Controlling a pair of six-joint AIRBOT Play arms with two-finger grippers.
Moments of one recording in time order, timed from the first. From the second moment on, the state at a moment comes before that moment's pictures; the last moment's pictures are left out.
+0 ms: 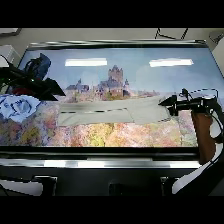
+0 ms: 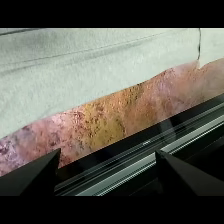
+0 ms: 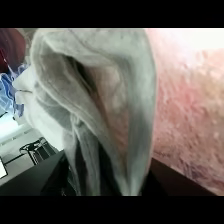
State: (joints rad) left arm 0.11 -1.64 1.76 0.92 -1.73 -1.50; right arm -0.45 -2.06 1.52 -0.63 1.48 1.24
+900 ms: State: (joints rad) left arm -0.39 -1.90 1.76 0.91 -1.23 -1.55; right arm -0.20 -1.47 1.52 -0.77 1.47 1.48
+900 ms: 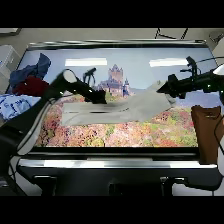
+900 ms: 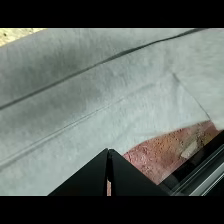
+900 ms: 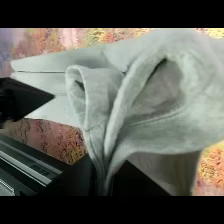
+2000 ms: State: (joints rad) left arm -0.50 -1.91 1.76 0.98 -0.93 -1.76; right arm 0.06 -1.34 1.52 -0.81 1.31 1.73
